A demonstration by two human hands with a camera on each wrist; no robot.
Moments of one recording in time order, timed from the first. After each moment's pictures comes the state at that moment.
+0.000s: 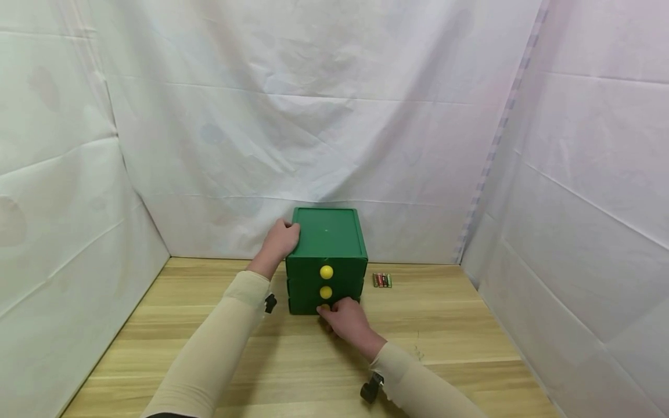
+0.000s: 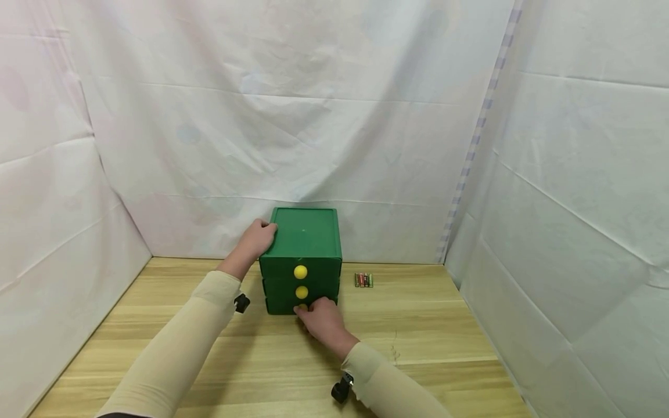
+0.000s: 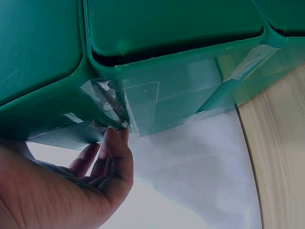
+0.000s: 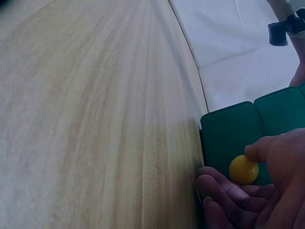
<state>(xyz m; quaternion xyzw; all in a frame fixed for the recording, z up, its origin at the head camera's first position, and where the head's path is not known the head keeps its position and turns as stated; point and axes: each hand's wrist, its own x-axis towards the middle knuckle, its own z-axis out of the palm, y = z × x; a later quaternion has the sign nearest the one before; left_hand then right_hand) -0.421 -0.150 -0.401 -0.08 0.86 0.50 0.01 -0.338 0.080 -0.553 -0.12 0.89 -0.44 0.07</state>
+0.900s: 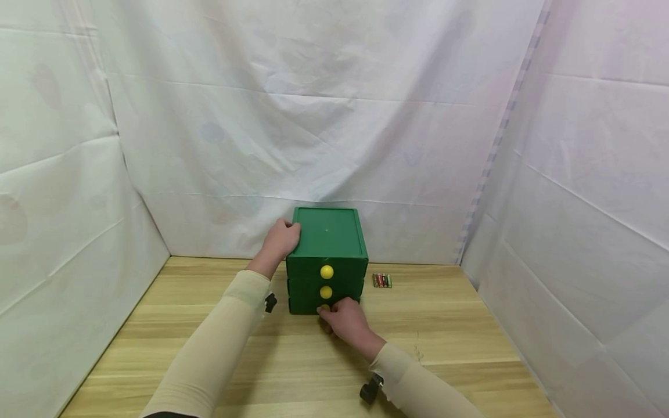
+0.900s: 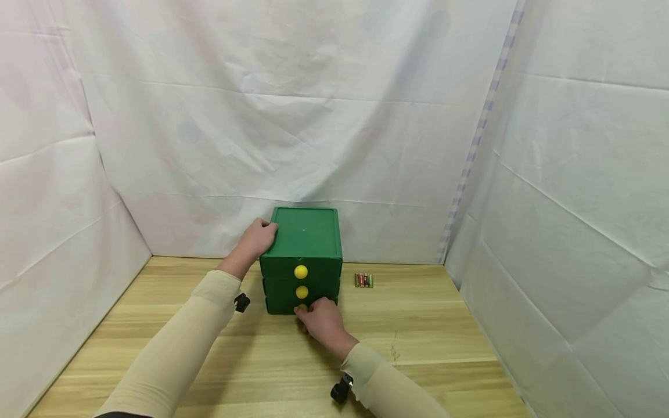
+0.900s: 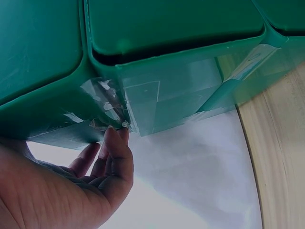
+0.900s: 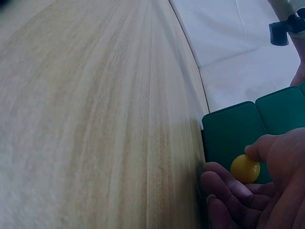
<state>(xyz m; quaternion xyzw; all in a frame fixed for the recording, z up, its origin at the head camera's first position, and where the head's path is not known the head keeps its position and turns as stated) -0.424 -0.146 -0.407 -0.07 0.87 0.49 -0.01 -0.337 0.083 -0.554 -0.13 0.88 -0.44 0.05</state>
